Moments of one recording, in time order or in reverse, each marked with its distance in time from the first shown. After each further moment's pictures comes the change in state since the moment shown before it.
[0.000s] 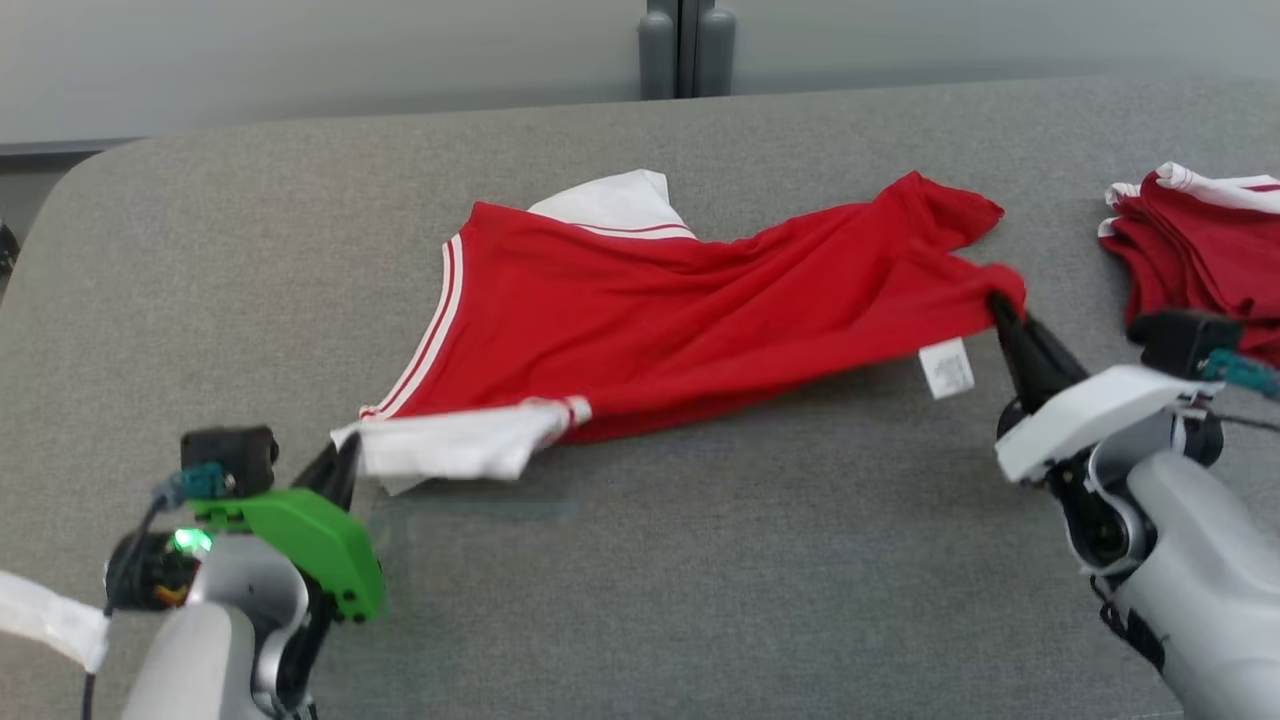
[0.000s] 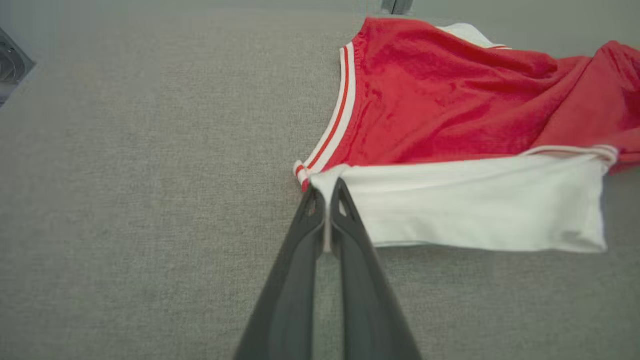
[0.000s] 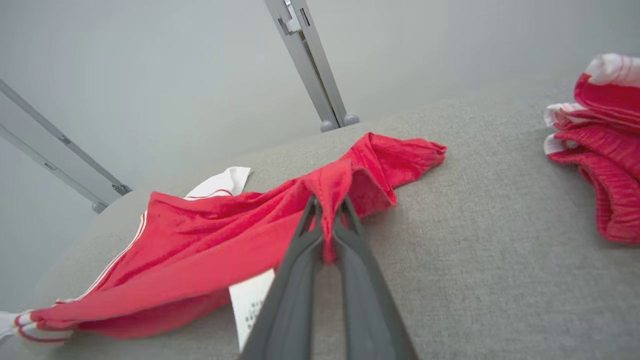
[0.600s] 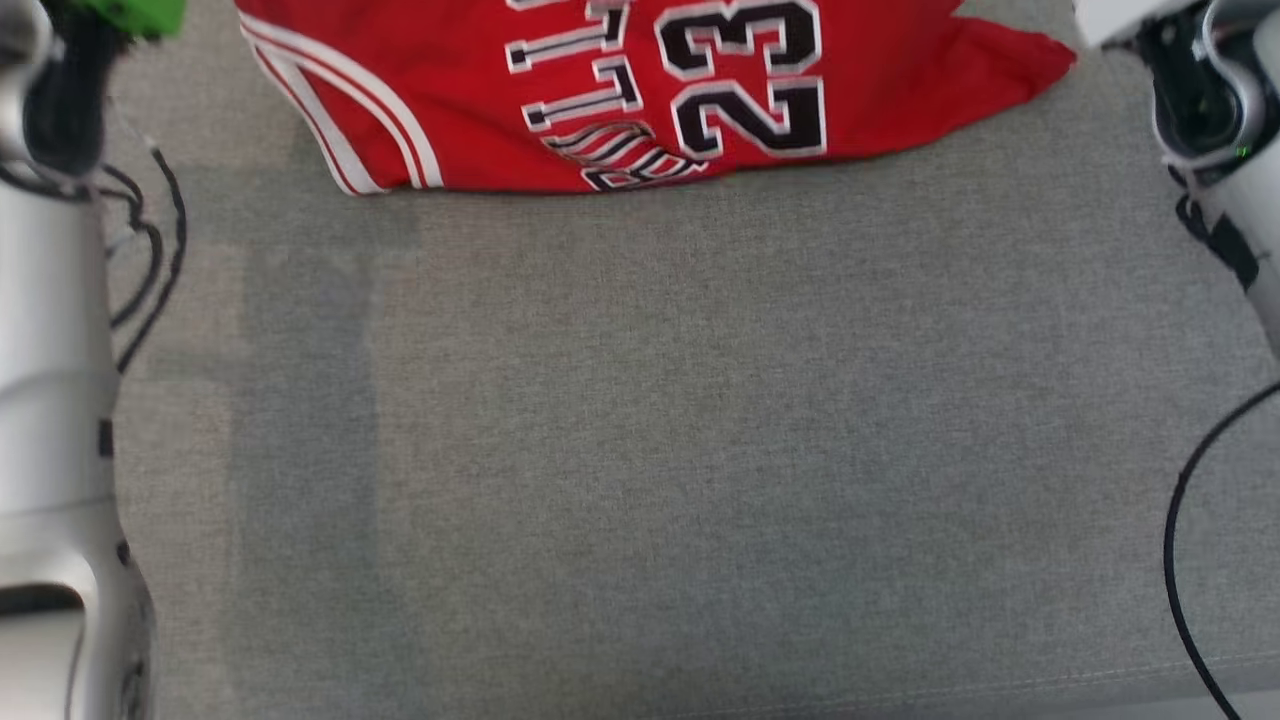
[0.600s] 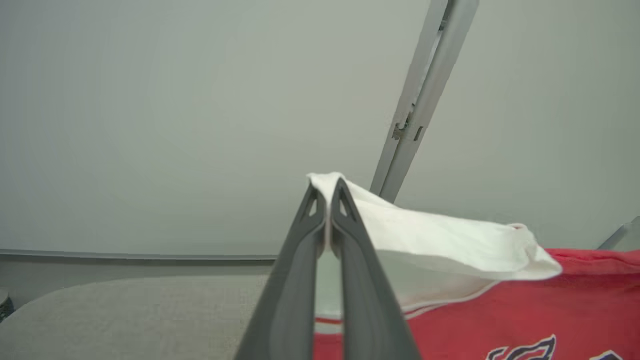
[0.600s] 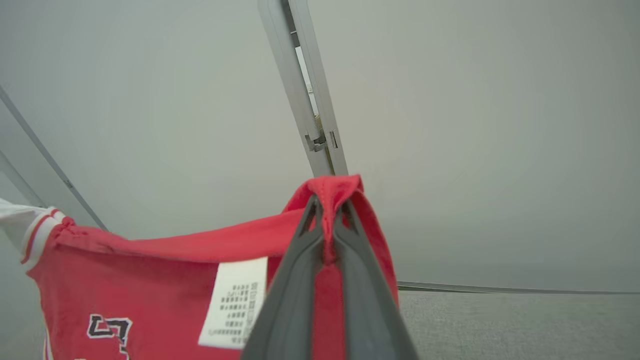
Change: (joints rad) left arm -0.880 0.064 0.018 0.225 -0.141 -0.013 -0.064; right arm -0.690 -0.076 0.156 0.075 0.056 0.000 -0.008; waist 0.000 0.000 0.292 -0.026
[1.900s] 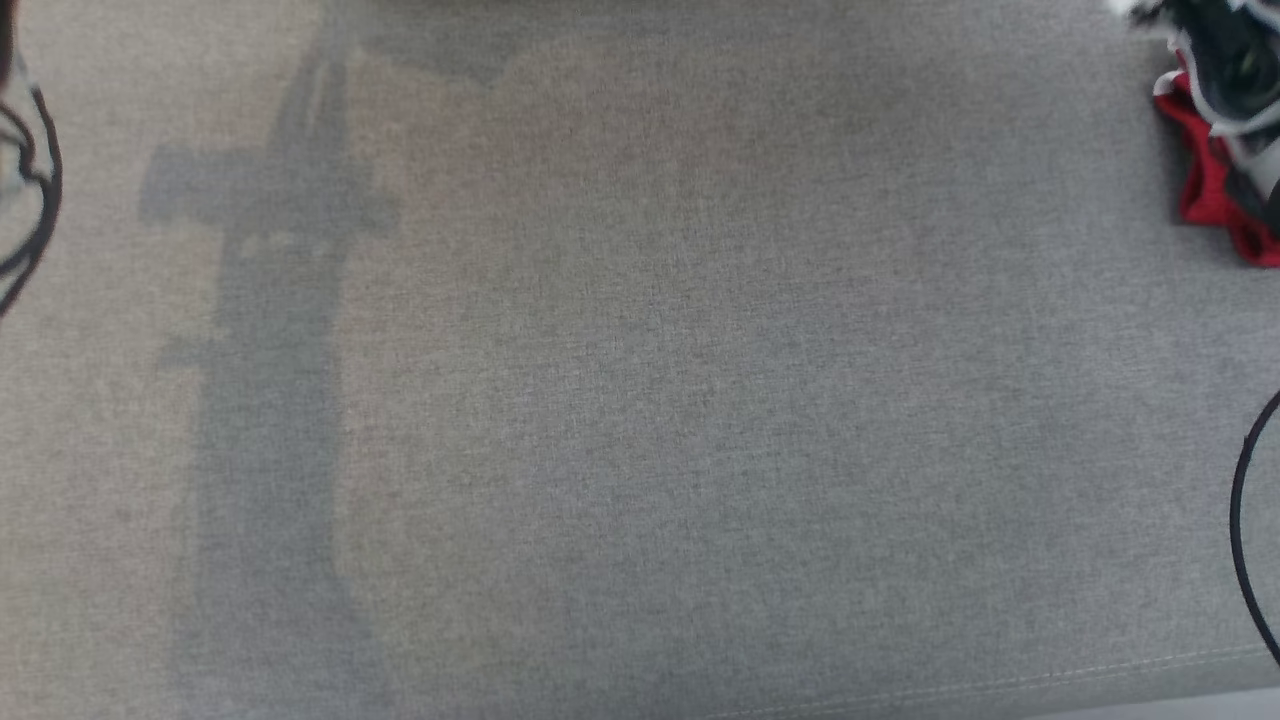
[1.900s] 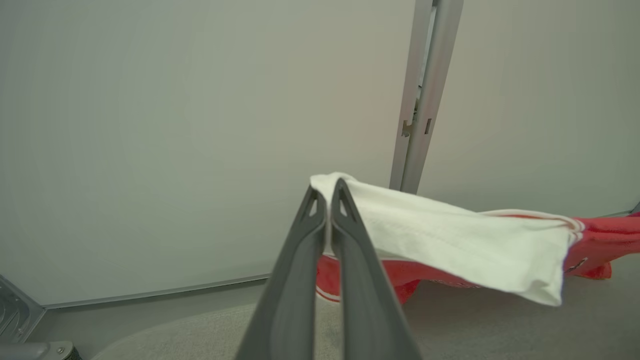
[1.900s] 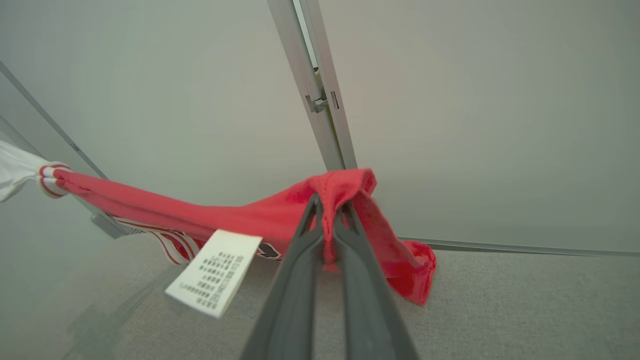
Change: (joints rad) left arm -0.242 0.159 -0.329 0.277 -0.132 -0.001 -0.122; right arm -0.172 -0.108 0.347 0.041 0.335 0.000 0.093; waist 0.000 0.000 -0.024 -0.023
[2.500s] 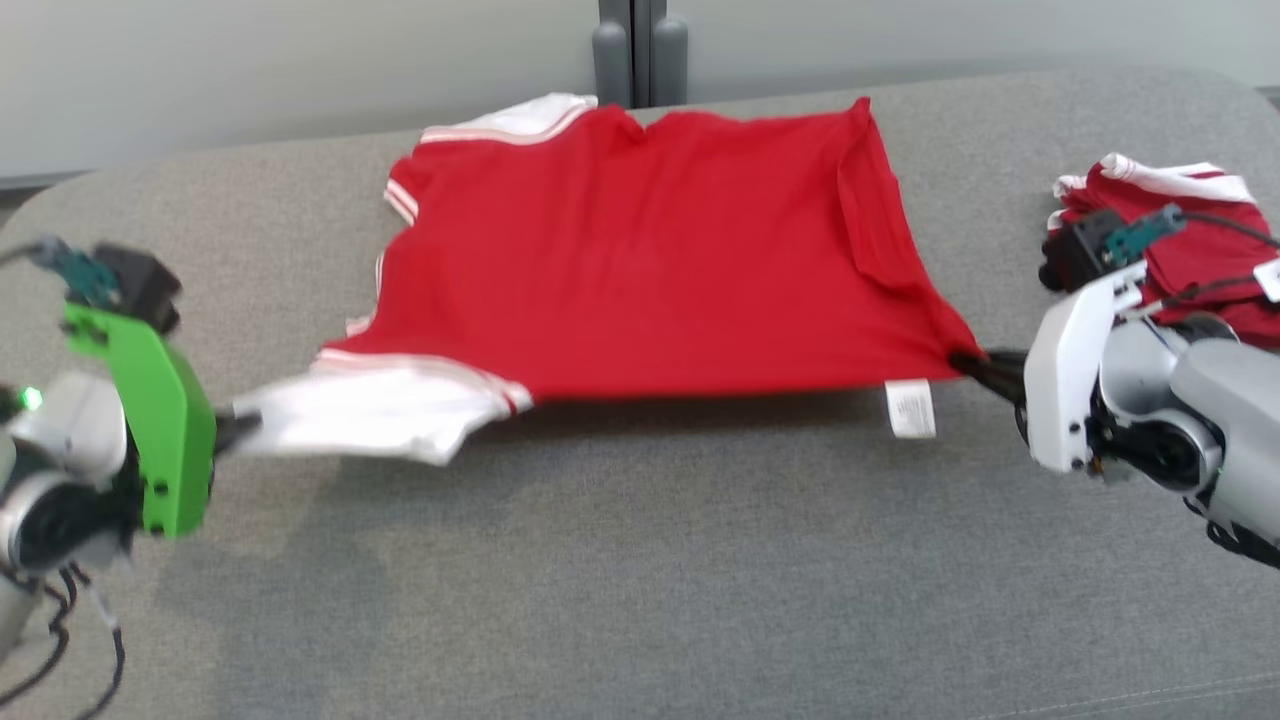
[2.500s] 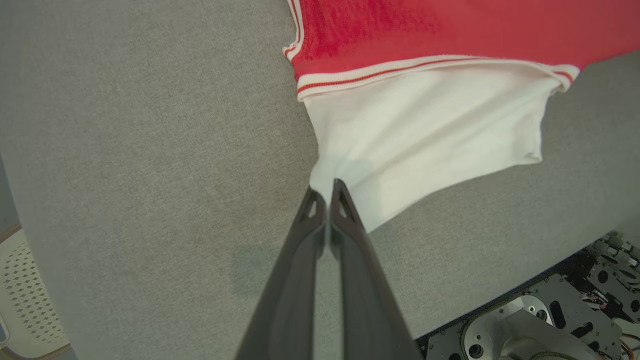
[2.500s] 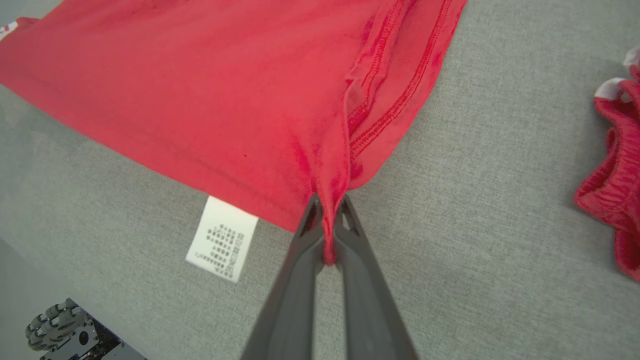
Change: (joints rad) left arm 0.623 0.402 -0.323 -0.506 -0.448 0.007 0.687; right arm 0.395 -0.163 0.324 -0.196 0.061 0.000 0.382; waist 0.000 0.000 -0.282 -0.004
